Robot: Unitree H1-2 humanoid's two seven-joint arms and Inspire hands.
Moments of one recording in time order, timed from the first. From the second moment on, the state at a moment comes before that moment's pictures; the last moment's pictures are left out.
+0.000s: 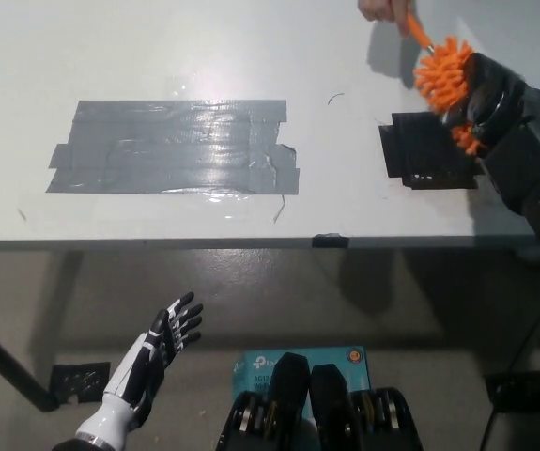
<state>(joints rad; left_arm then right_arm) -0.11 0.16 -0.06 0.24 -0.10 -0.13 -0.27 -1.27 -0.24 0.39 1.26 -0.52 0.40 0.06</state>
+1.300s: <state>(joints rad) -0.12 0.16 -0.05 0.23 -0.08 -0.12 -0.26 -0.96 -0.33 0.10 0.34 -0.52 0.45 0.04</state>
